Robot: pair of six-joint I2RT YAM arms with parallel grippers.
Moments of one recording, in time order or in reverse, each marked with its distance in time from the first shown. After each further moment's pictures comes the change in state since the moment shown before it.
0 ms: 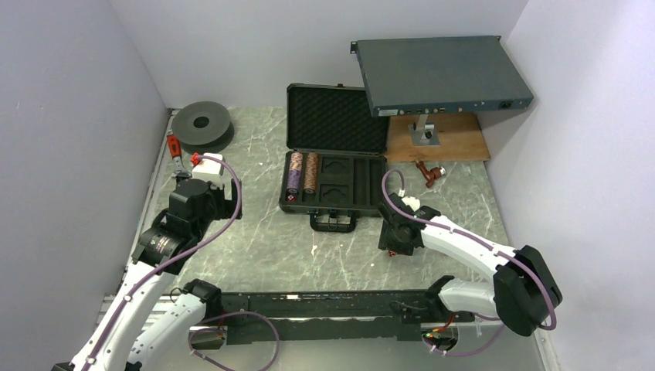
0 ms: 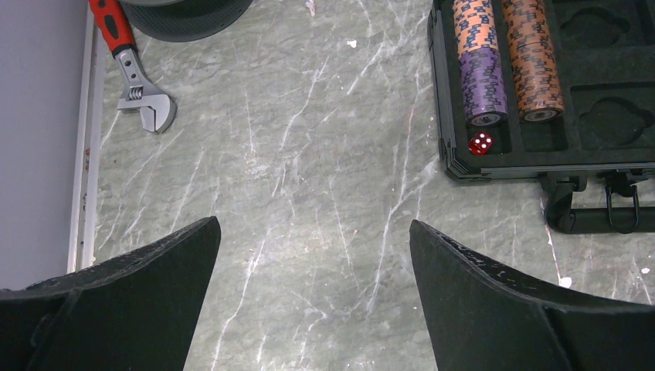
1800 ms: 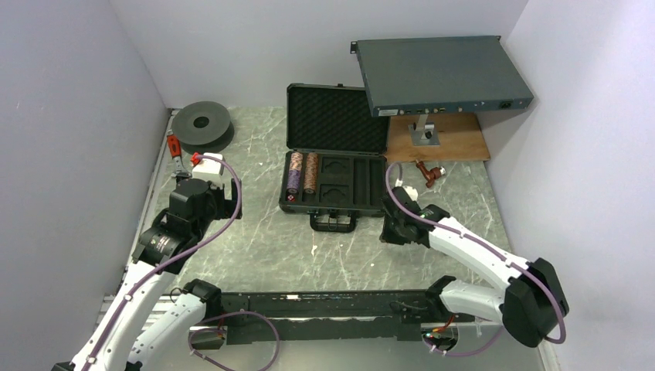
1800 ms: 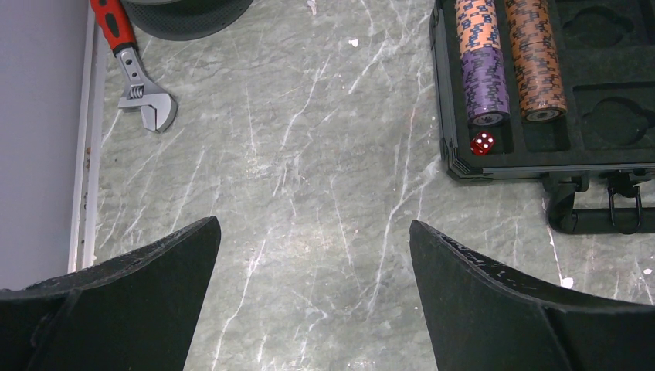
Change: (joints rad) left arm 0.003 0.003 0.000 0.000 -0.001 0.000; right arm -0.013 -0.056 0.026 0.042 -0.040 -0.098
